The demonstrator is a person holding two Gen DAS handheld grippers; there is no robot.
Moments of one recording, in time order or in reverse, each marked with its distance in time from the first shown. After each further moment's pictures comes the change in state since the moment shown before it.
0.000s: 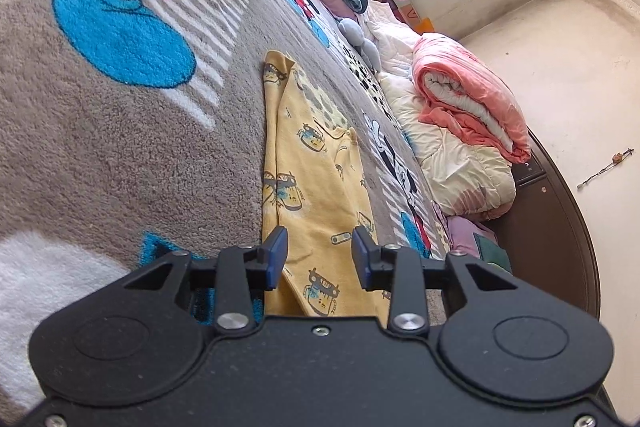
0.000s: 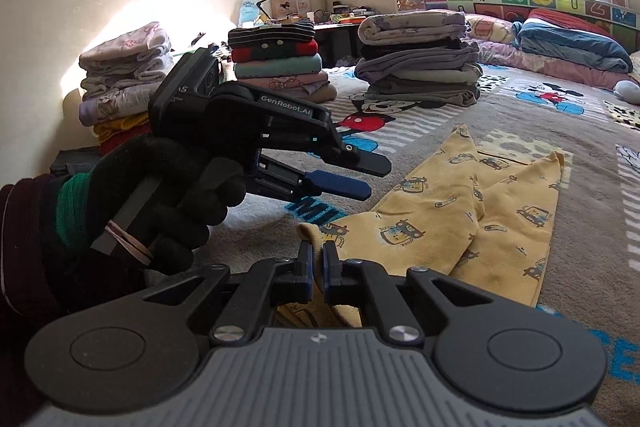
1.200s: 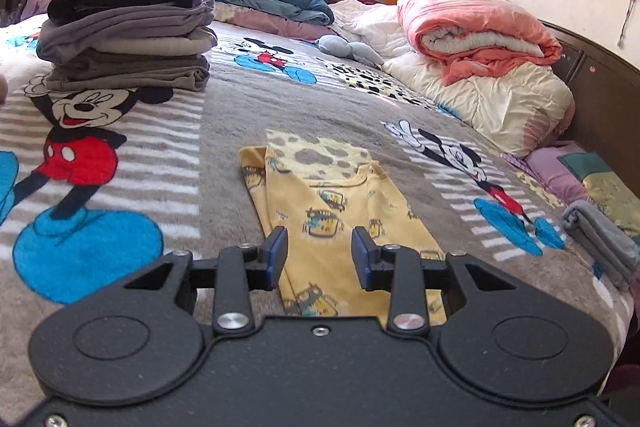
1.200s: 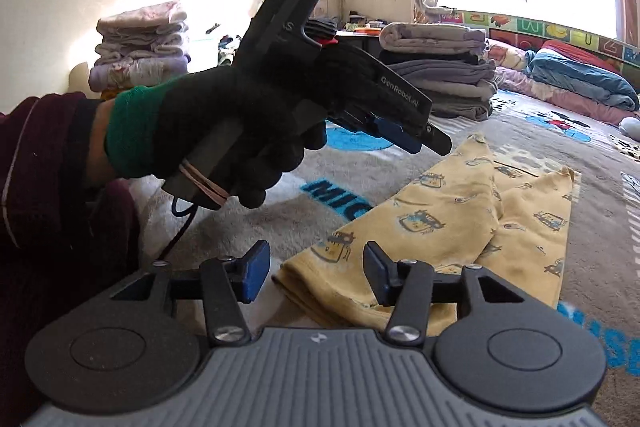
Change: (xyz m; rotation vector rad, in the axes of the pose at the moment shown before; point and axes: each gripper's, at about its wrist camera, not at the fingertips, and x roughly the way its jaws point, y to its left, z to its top) left arm 0.049 -0.058 0.040 0.560 -0.083 0.230; right arm 0.008 0.018 -0.025 -0.066 -0.053 -0.012
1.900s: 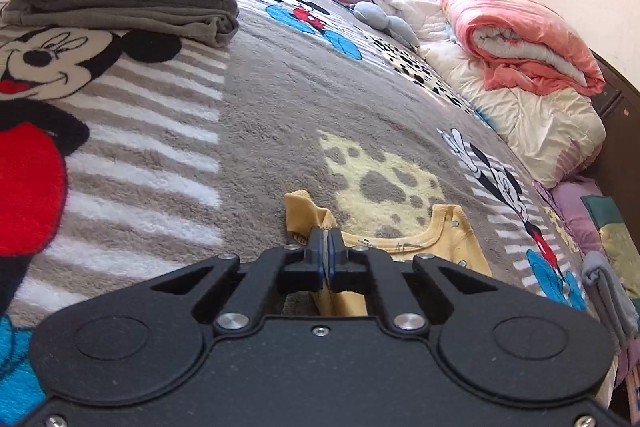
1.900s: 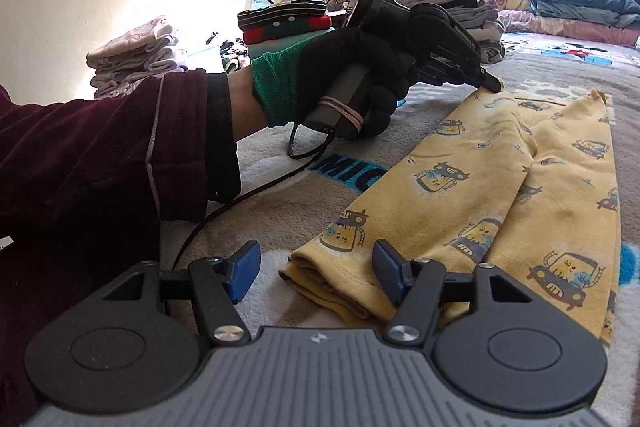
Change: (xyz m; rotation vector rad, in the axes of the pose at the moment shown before) left arm 0.110 0.073 0.040 -0.200 0.135 -0.042; right arm 0.028 -0.023 -0.013 0.199 0.052 0.128
